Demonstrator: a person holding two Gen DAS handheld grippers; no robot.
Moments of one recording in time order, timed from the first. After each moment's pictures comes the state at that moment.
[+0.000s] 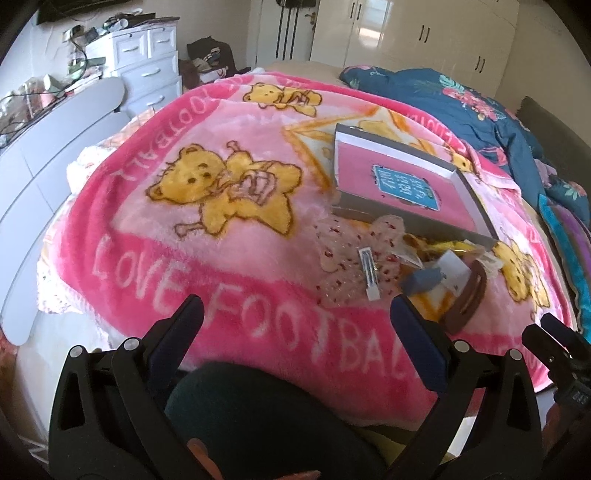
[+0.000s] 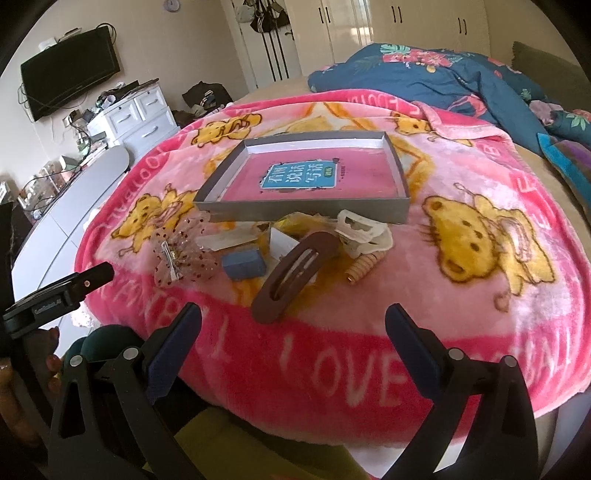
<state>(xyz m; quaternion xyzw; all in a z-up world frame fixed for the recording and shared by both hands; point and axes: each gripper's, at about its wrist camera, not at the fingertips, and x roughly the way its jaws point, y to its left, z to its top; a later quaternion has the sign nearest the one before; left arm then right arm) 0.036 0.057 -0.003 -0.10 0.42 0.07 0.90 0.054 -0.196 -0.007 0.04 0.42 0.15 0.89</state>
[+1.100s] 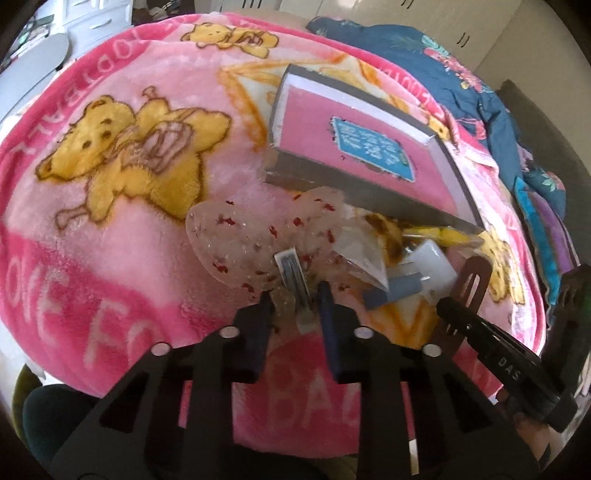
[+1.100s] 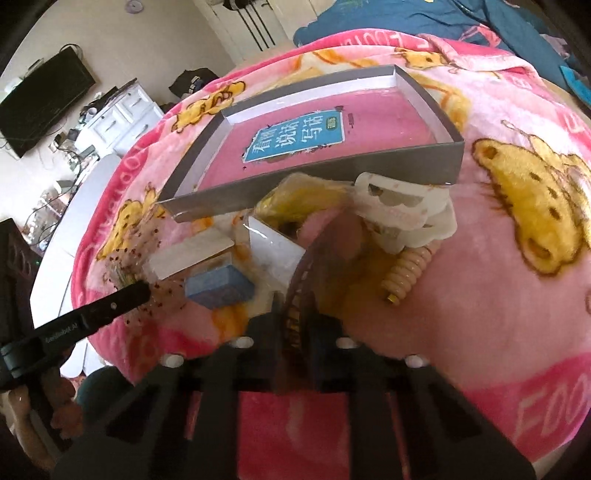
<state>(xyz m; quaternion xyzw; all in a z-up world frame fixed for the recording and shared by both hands) 0.110 0.035 -0.052 -0.15 0.49 -0.03 0.86 0.131 -0.189 -0.073 0.13 0.48 0.18 0.85</state>
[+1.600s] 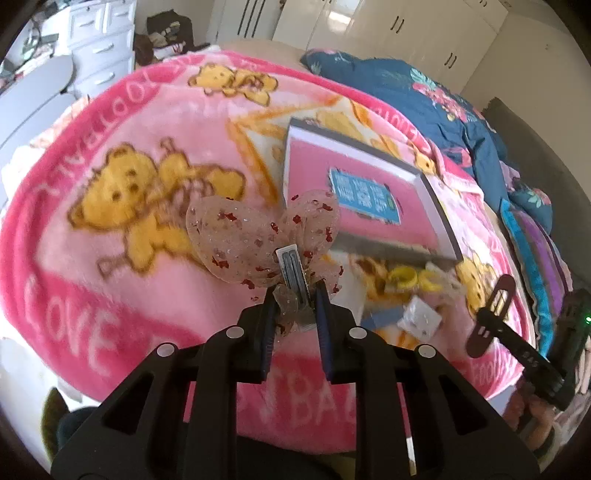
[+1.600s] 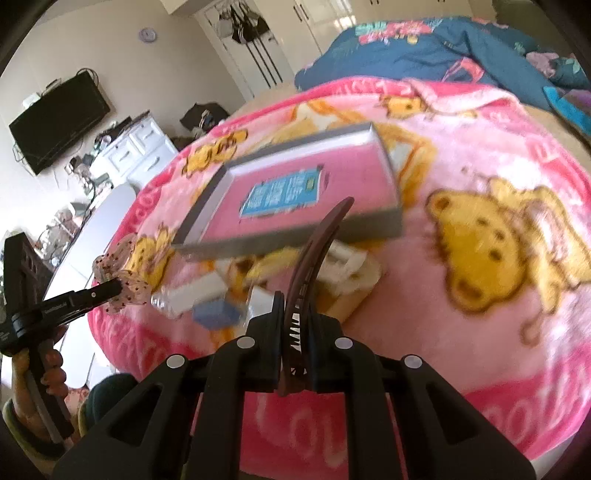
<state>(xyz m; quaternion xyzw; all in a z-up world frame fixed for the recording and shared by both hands) 0.107 0.062 0.000 -0.15 0.45 -0.03 0.88 0.118 -0.247 -0.025 0.15 0.41 0.18 0.88</state>
